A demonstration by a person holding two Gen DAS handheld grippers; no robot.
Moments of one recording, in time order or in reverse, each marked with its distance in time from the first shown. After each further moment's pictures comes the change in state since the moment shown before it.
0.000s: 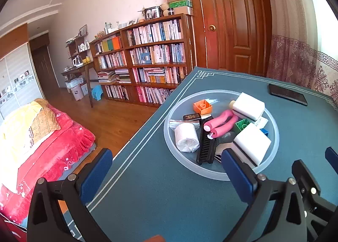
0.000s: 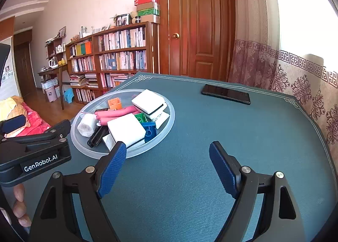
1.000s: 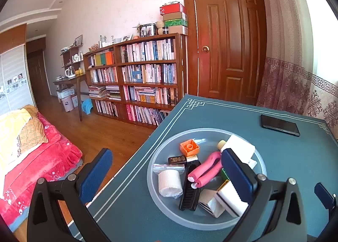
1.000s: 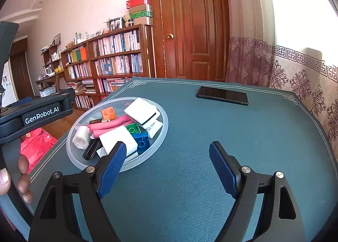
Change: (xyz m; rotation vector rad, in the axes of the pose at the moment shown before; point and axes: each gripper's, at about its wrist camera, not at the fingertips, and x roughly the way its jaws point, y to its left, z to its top) left arm 0.005 -0.003 0.048 -0.045 -0.127 -0.072; right arm 0.008 -0.013 0.013 0.053 -0.009 -0.006
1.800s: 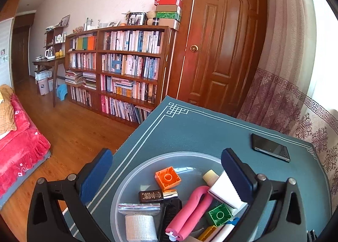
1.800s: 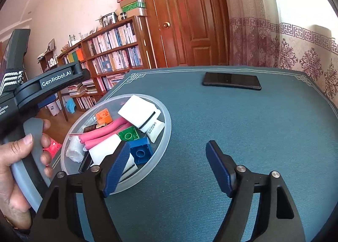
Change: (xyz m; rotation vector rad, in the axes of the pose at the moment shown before) left arm 0.088 -0.005 0.035 -0.117 0.039 -0.196; right arm 0.051 -0.008 0.012 0.107 0.065 0.041
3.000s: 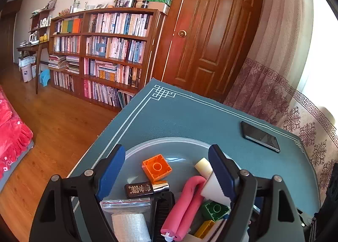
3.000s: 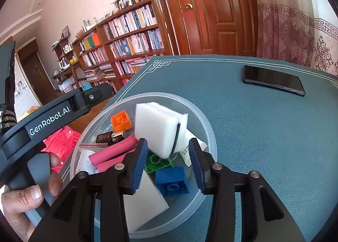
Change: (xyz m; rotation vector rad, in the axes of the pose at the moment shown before) left arm 0.028 0.012 -0.006 -0.034 0.108 -0.129; right arm 0.068 0.028 0.032 -0.017 0.147 0.157
